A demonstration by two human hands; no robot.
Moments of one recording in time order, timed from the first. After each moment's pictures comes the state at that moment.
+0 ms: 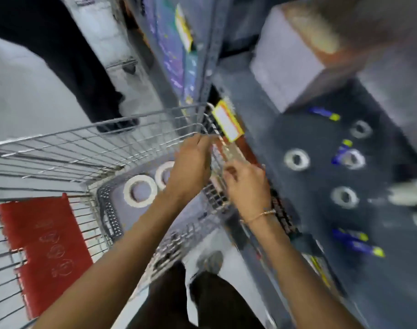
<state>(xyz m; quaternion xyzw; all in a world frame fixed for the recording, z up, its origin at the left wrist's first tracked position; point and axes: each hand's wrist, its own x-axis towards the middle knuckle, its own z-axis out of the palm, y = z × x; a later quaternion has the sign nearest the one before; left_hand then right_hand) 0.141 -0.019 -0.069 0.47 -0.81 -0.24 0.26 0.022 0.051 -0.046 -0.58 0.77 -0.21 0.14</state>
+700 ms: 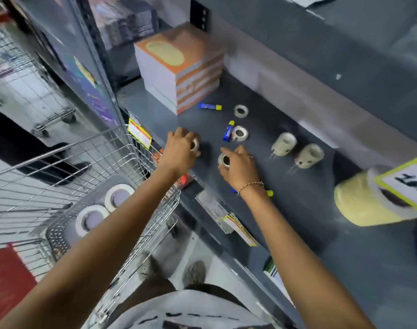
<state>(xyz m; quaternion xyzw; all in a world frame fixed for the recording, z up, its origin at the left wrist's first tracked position) -0.008 0.027 -0.023 0.40 -0.88 -0.22 0.12 -0.128 0.149 -0.007 -0.47 0.86 -0.13 0.15</state>
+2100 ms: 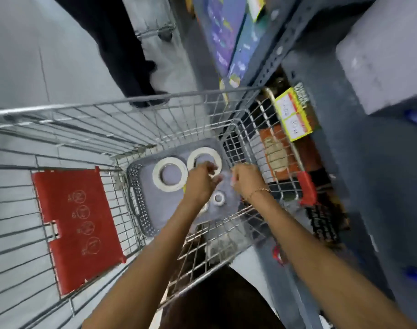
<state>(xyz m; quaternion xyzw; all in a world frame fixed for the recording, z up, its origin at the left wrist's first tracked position) 0.202 -0.019 -0.195 0.65 -0.60 -0.44 0.15 0.069 -0.023 -0.171 -0.61 0.72 0.07 0.33</state>
